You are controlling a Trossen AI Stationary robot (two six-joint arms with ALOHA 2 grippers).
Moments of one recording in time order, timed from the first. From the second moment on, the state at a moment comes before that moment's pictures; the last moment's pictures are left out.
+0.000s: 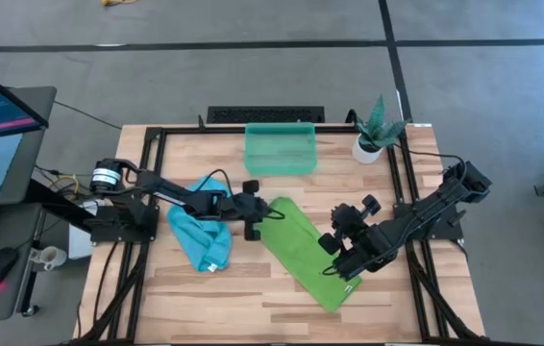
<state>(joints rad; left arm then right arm) -0.03 1.72 0.79 0.30 -0.25 0.17 0.58 1.60 1.28 -1.36 0.89 1.33</state>
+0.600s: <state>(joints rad) 0.06 1.71 0.79 0.31 -0.27 0.09 0.58 1.60 1.28 -1.35 0.89 1.33</state>
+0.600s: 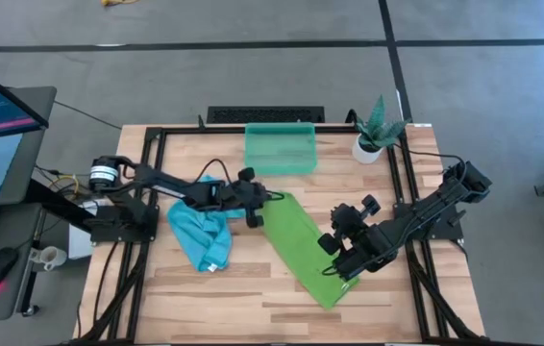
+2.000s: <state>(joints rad) -0.12 1.70 0.89 0.20 -0.04 0.01 0.53 1.60 1.28 -1.29 0.83 1.27</state>
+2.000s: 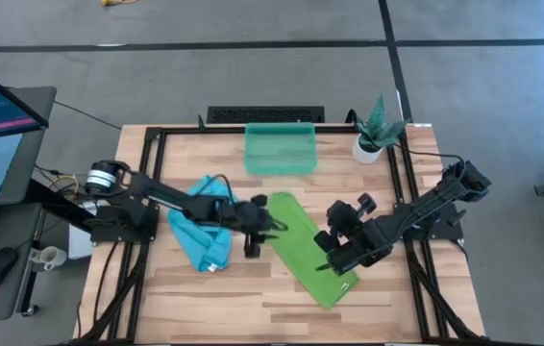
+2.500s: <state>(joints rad) -0.17 1.89 0.89 0.17 -0.20 0.08 0.51 1.60 1.28 -1.17 0.81 1.15</state>
